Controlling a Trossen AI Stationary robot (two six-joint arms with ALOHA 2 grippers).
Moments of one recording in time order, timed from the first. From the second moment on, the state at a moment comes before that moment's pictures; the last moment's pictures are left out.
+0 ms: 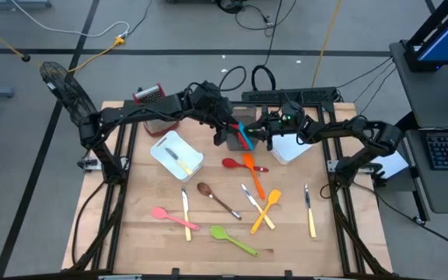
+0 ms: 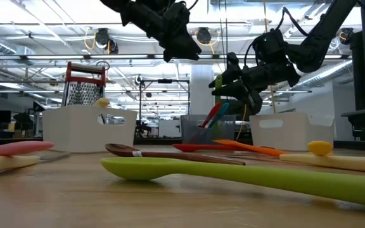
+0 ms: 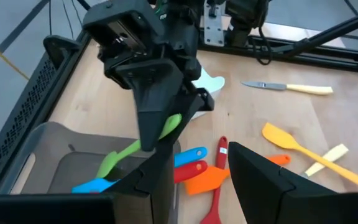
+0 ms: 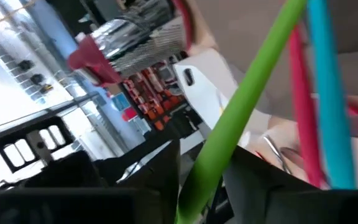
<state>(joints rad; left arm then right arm) 0.38 1.72 1.48 -0.37 0.34 0.10 -0.61 1.53 0.58 0.71 -0.58 1.94</state>
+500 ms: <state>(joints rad) 0.38 1.72 1.48 -0.35 0.40 0.11 -0.53 1.53 0.58 0.76 -0.58 1.91</state>
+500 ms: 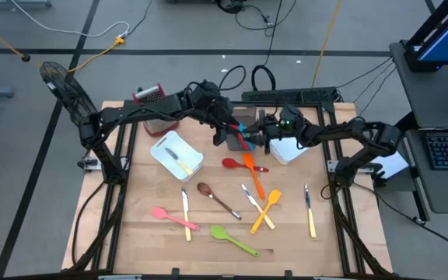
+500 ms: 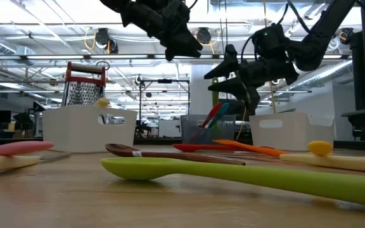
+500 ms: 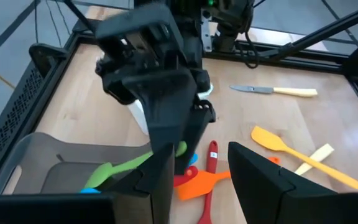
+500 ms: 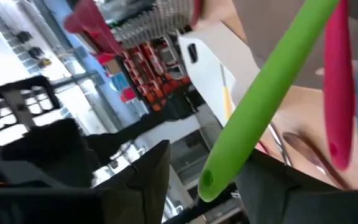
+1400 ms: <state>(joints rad) 0.37 1.72 1.48 -0.40 0.52 0.09 -0.38 1.46 0.58 0.90 -0.63 1.82</state>
